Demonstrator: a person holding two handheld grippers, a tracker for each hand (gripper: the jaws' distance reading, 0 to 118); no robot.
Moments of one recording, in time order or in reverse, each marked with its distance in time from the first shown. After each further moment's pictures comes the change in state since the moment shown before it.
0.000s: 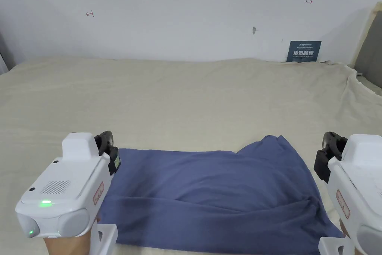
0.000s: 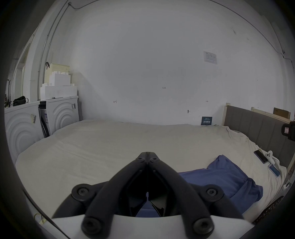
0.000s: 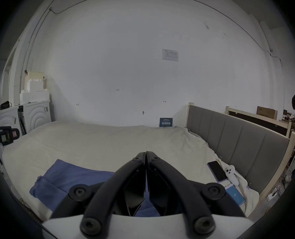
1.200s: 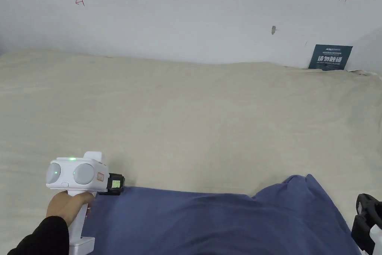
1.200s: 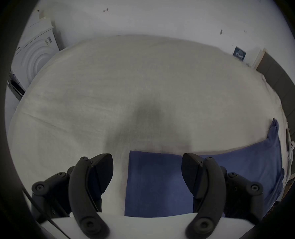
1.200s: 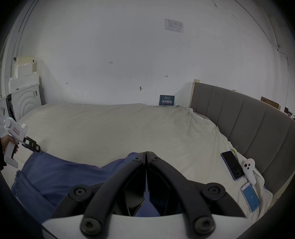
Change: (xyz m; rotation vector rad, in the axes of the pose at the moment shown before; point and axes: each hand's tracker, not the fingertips) left arm -0.072 -0.096 -0.371 -0.842 0.033 -0.026; right arm 0.003 -0.046 -0.166 -0.201 -0.022 0.020
